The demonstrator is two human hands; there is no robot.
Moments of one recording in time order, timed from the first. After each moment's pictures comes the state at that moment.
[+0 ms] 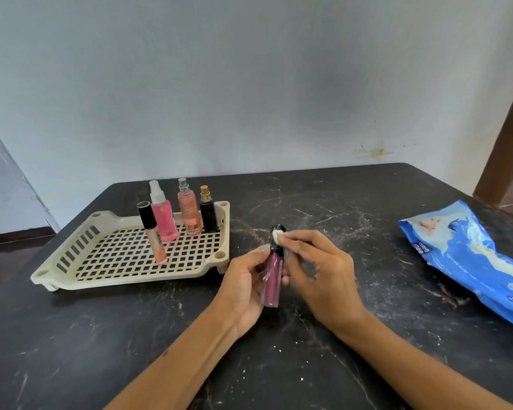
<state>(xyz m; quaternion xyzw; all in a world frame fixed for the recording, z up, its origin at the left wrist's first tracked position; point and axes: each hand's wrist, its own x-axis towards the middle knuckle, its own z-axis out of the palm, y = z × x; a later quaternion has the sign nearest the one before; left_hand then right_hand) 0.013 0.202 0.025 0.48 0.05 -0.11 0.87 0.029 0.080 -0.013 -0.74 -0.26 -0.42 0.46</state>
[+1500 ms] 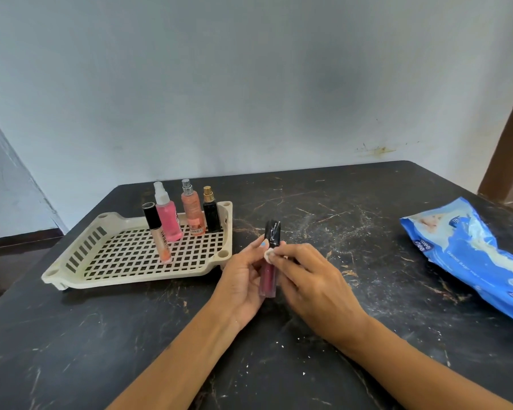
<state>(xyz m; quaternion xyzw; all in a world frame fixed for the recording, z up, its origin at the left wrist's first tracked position) 0.021 0.210 0.023 0.43 0.05 -0.12 0.89 0.020 0.082 -0.017 -0.79 -0.34 -0.43 0.29</state>
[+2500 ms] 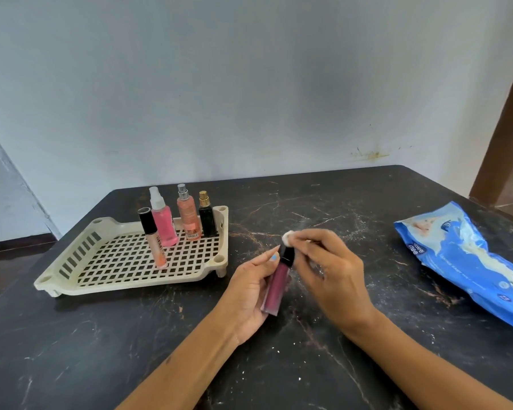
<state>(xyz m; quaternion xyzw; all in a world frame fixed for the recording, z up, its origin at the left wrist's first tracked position) 0.012 0.200 0.018 0.51 0.00 -0.14 0.85 0.028 0.065 -0.009 -0.75 -0.26 -0.46 0.40</state>
